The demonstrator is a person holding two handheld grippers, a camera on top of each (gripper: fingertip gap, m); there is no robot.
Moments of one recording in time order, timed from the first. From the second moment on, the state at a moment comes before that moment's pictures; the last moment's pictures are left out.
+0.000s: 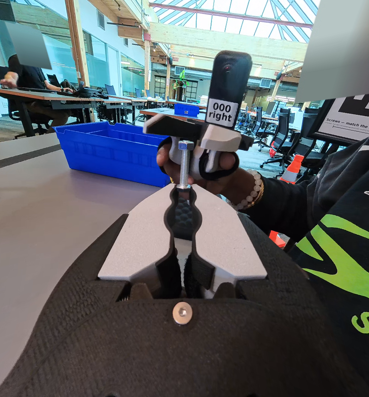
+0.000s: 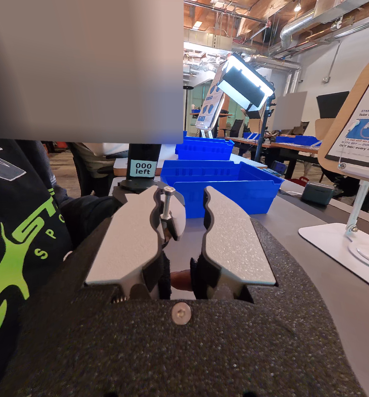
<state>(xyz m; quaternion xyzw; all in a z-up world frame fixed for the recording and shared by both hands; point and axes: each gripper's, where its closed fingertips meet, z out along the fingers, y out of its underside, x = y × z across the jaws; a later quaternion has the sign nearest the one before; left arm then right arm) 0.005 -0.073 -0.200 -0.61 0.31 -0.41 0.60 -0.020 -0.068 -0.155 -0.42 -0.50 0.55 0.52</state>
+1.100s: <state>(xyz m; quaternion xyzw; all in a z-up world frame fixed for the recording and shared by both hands) 0.006 -0.073 -0.202 -0.61 0.32 -0.41 0.60 -0.034 -0.075 -0.155 -0.41 -0.51 0.56 0.50</state>
